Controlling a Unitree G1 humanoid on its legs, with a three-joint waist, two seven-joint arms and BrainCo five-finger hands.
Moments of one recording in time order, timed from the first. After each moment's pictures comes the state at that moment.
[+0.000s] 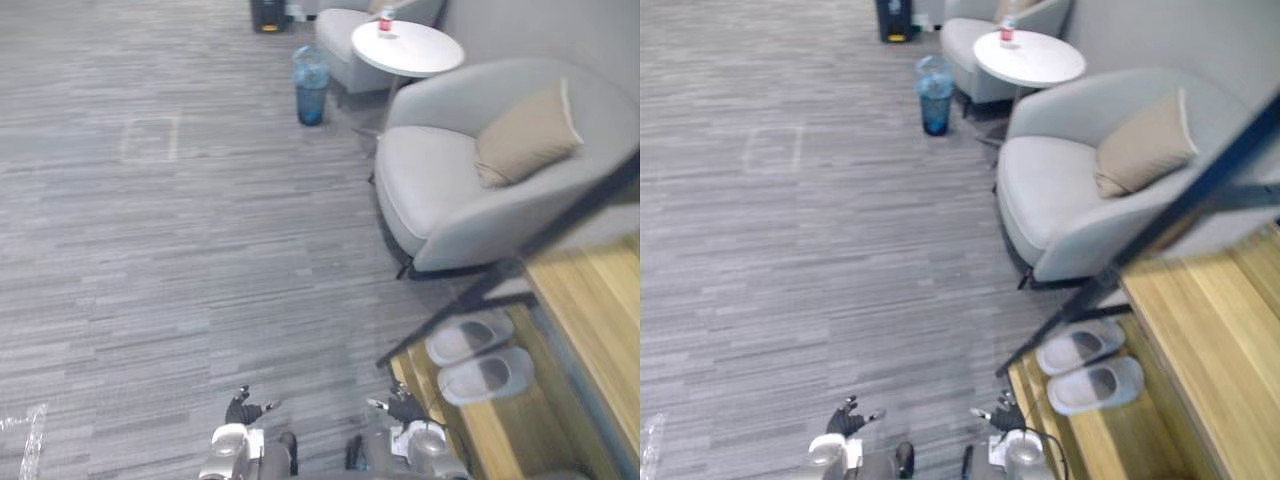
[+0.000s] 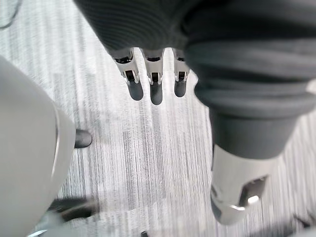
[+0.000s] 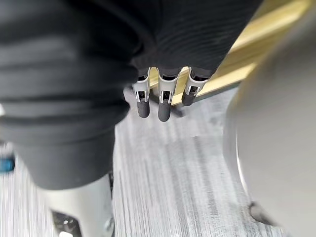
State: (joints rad) left arm -0.01 0.04 0.02 1.01 -0.04 -0.08 0.15; right arm -0.01 0.00 0.04 0.96 0.09 -0.11 -0.10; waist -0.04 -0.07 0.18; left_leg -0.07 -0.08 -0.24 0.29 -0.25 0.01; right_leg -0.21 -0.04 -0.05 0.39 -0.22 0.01
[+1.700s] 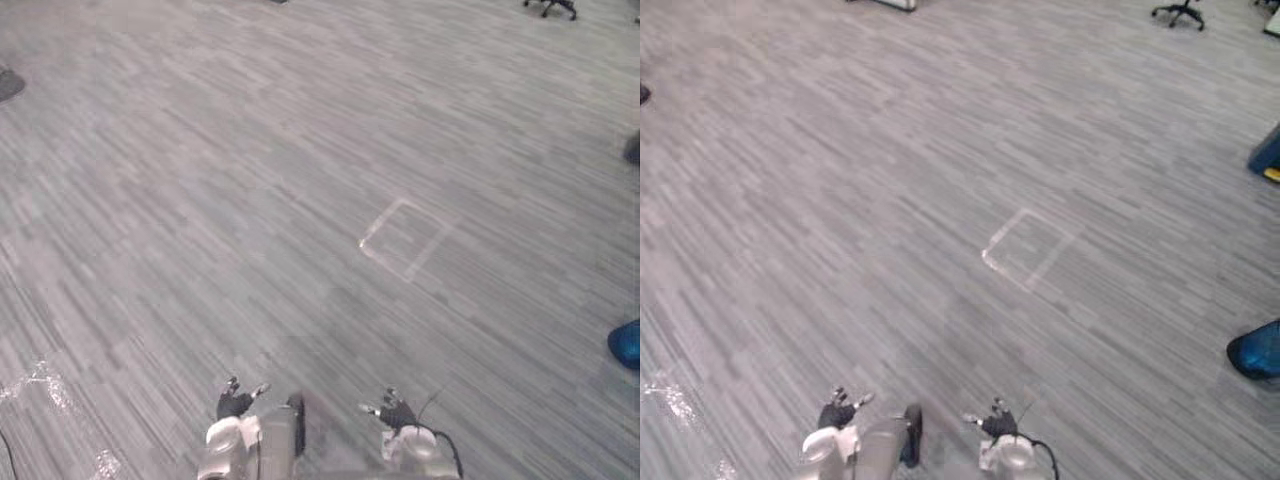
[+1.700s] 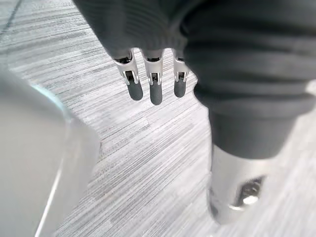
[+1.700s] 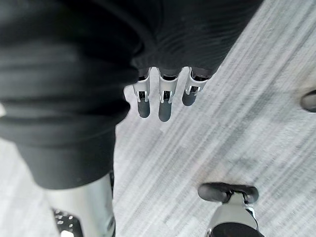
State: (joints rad) left arm 0.02 0.00 0.20 0.90 -0.12 -0.09 0.15; right arm 0.01 0.04 0.05 0.98 0.12 -0.07 -0.12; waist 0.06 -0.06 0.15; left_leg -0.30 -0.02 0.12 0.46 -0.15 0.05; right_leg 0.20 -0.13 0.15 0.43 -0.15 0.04
